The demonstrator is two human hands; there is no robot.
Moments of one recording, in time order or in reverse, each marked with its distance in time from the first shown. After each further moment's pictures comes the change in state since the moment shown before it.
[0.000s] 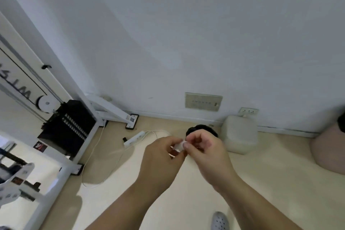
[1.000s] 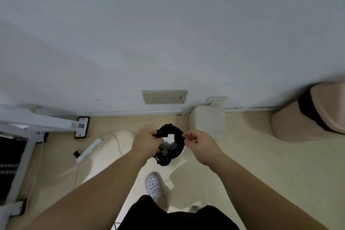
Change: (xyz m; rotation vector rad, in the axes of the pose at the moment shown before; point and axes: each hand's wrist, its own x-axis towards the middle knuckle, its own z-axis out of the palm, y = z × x) left_hand 0.366 -0.039 0.186 -0.044 -0.435 -0.522; right_hand 0.304 0.110 -0.163 -0.399 0.017 0.560
